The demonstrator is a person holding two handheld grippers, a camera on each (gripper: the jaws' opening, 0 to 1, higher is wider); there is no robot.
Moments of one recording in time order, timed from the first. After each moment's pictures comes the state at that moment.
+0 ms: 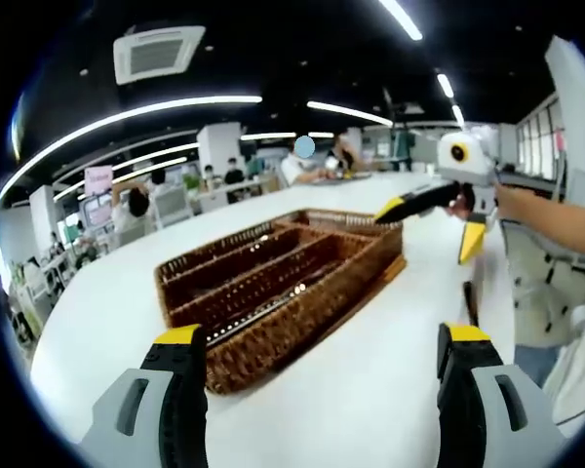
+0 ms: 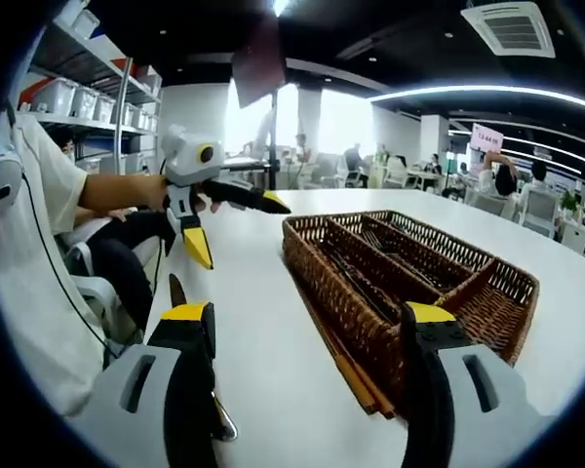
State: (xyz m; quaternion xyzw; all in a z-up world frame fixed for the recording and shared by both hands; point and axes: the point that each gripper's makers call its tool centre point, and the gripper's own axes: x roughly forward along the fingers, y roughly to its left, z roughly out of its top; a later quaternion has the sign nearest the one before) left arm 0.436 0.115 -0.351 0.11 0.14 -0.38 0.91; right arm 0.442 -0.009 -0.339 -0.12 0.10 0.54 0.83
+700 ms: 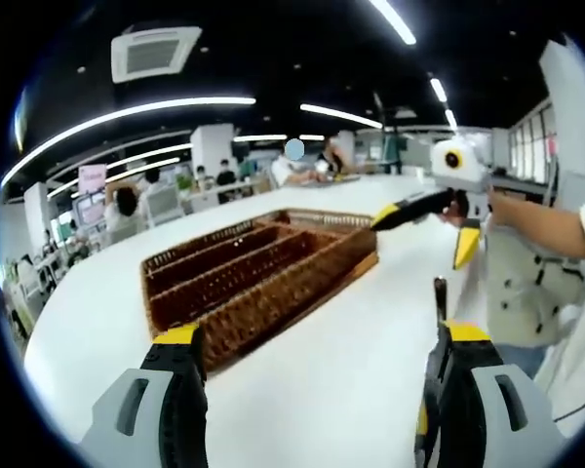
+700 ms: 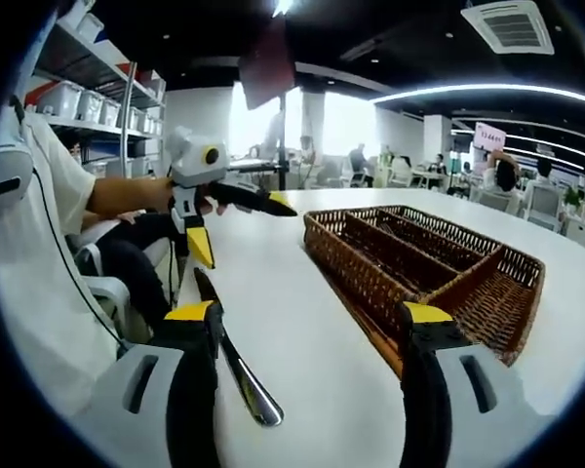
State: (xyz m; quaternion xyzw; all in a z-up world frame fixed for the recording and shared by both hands) left arm 0.422 0.113 -0.357 0.10 0.14 -0.40 0.90; right arm 0.413 -0.018 -0.352 -0.10 0.10 0.55 0.82
